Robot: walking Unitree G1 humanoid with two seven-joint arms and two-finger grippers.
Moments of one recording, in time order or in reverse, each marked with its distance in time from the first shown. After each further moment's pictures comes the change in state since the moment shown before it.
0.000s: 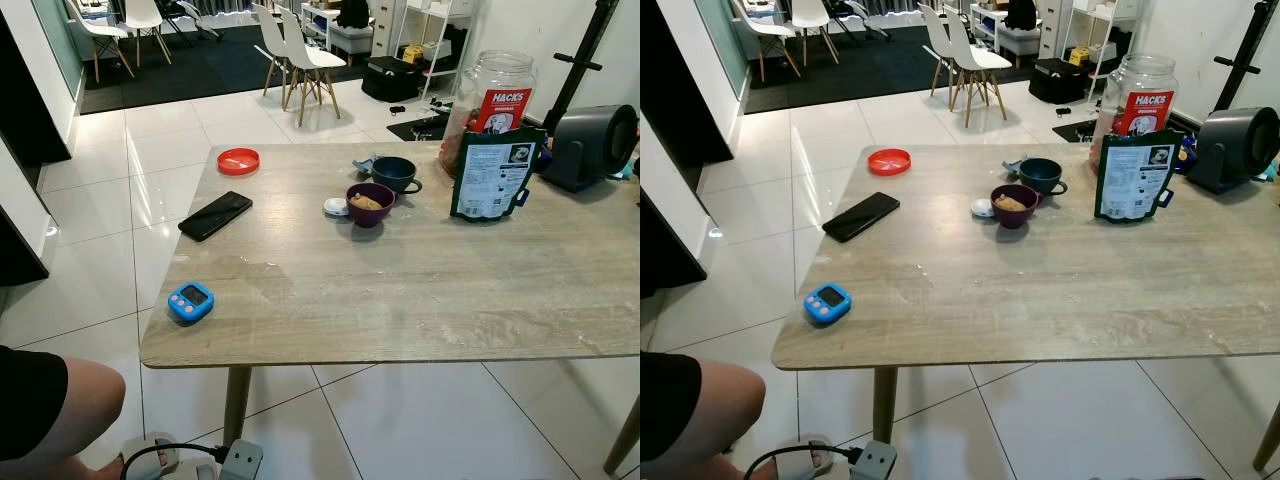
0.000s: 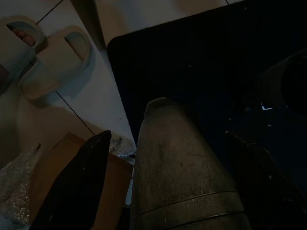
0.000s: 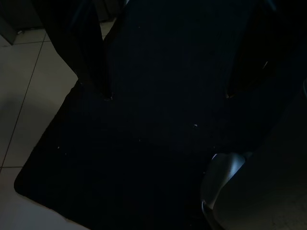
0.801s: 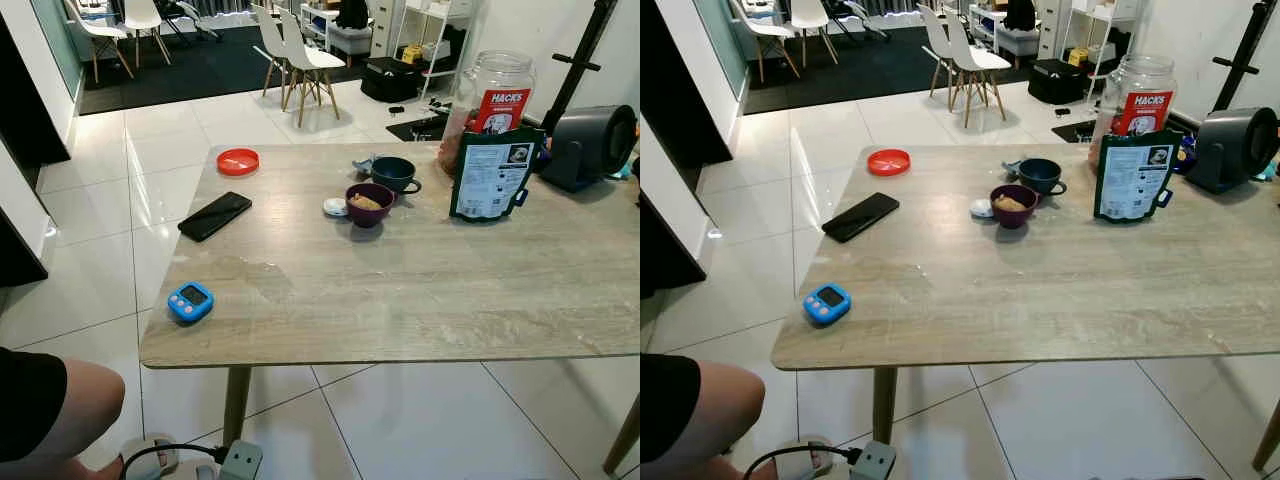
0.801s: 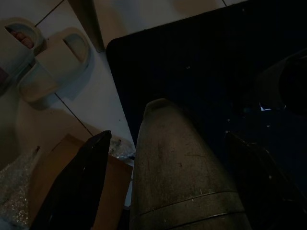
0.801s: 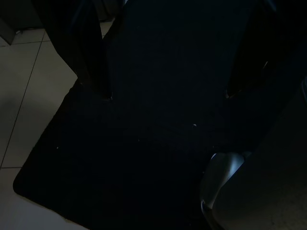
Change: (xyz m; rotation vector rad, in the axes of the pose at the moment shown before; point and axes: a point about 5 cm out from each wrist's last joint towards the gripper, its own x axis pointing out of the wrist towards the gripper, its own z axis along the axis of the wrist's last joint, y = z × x) left arm 0.000 0.001 -0.001 0.002 -0.005 -0.004; right arm 0.000 0.000 0.000 0.005 -0.001 0.002
